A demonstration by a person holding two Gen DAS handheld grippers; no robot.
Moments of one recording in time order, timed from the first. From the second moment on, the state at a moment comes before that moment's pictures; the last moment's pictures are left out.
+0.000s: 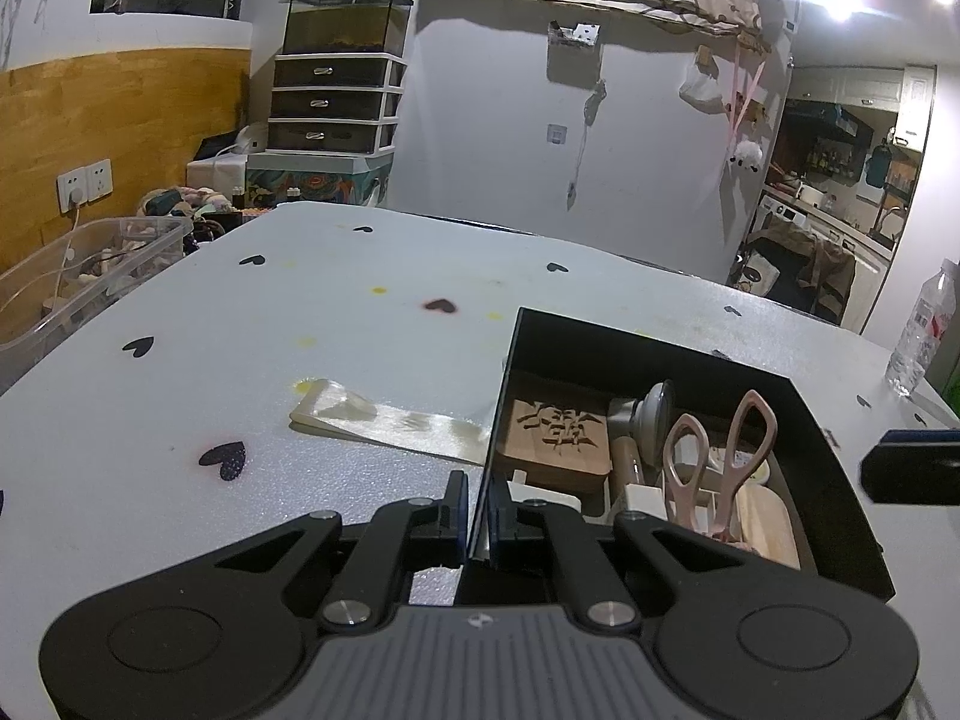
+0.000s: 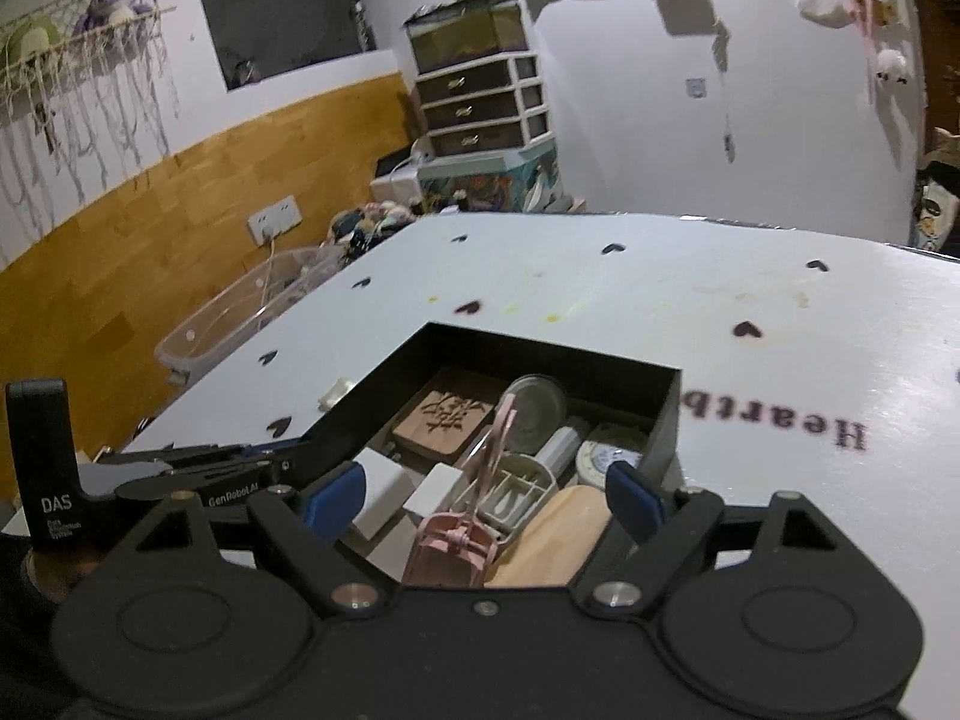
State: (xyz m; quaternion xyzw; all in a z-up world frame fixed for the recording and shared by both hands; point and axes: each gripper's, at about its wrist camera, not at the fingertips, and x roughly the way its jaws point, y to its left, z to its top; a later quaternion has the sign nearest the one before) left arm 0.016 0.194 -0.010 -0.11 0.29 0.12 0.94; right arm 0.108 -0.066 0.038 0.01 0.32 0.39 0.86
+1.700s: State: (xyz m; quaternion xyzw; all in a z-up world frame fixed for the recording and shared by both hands) left arm -0.132 0.103 0.028 -0.04 0.16 0.11 0.98; right arm -0.034 -0.161 0.015 0.01 0.16 0.24 0.96
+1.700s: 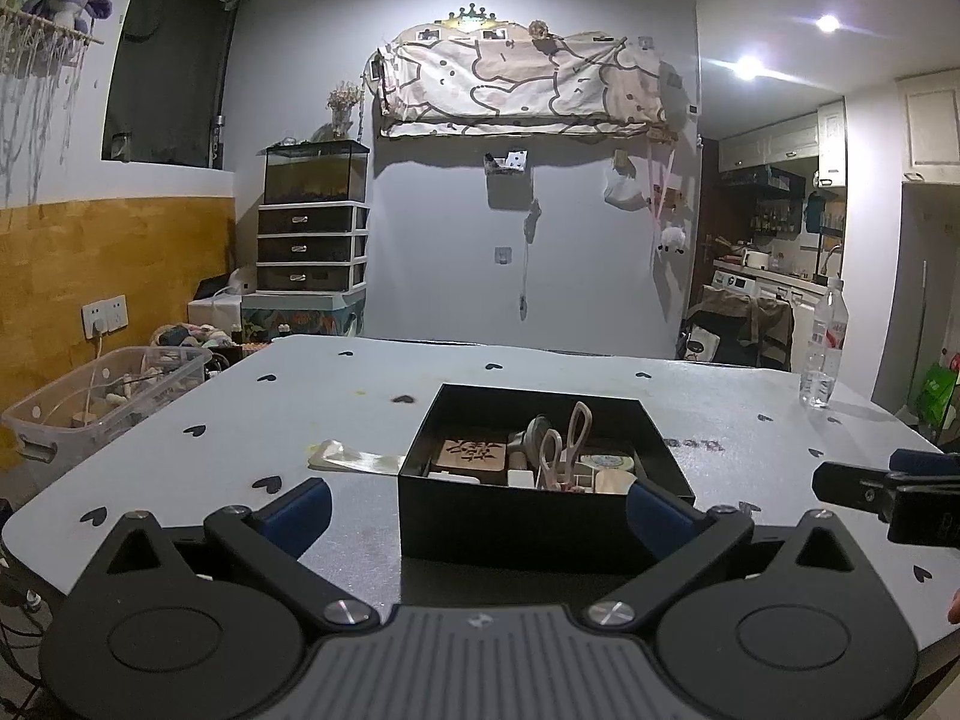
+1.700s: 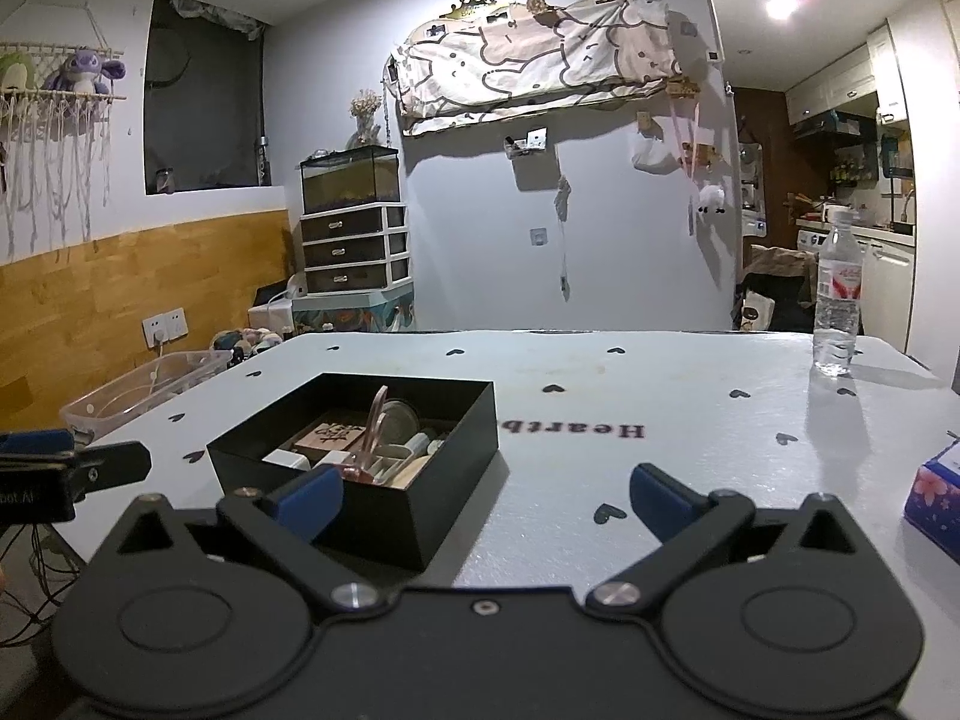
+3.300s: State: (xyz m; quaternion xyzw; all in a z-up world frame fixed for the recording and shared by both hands) left arm -0.132 0.098 0.029 -0.04 0.16 0.11 0.98; right arm -0.037 -0.165 0.016 0.01 0.16 0.24 0.96
